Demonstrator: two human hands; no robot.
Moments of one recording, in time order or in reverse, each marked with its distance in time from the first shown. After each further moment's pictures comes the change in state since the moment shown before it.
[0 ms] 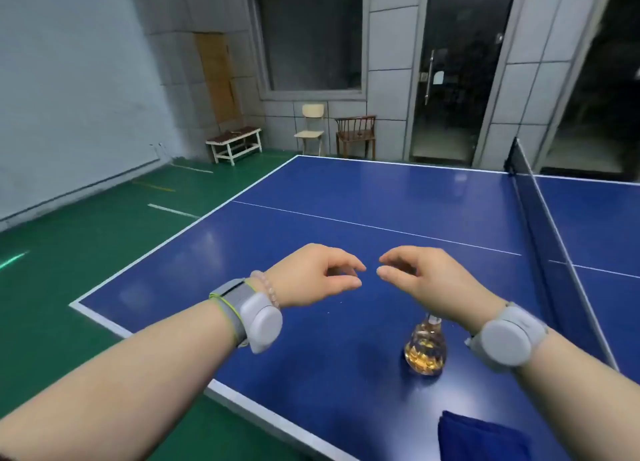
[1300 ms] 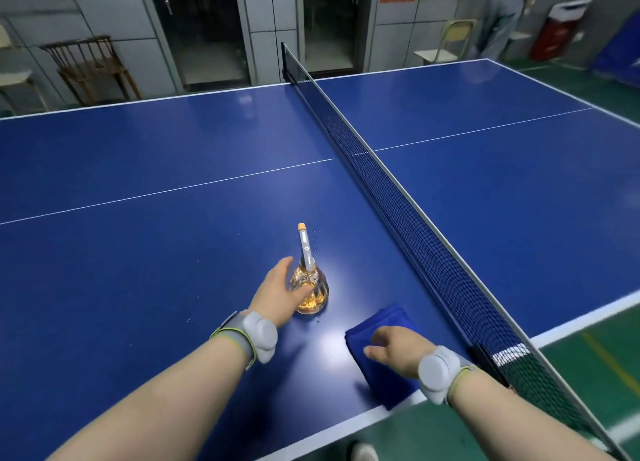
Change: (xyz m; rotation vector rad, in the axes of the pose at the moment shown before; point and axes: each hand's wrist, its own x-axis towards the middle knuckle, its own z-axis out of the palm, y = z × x) left_hand 0.140 -0.079 0.205 -0.274 -0.358 -0.101; right_hand -0.116 0.150 0.128 0.018 -0.227 1.042
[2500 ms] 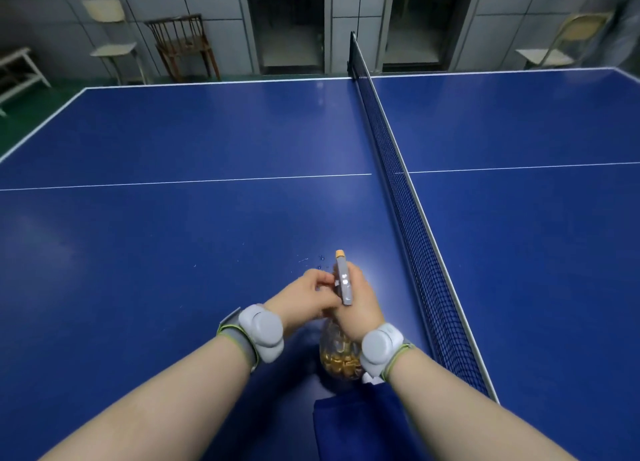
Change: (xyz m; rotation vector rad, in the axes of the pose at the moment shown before) left_hand 0.093 0.085 0.044 -0.440 -0.124 -0.174; right_hand 0.141 -0.046 -0.103 0.685 0.298 -0.506
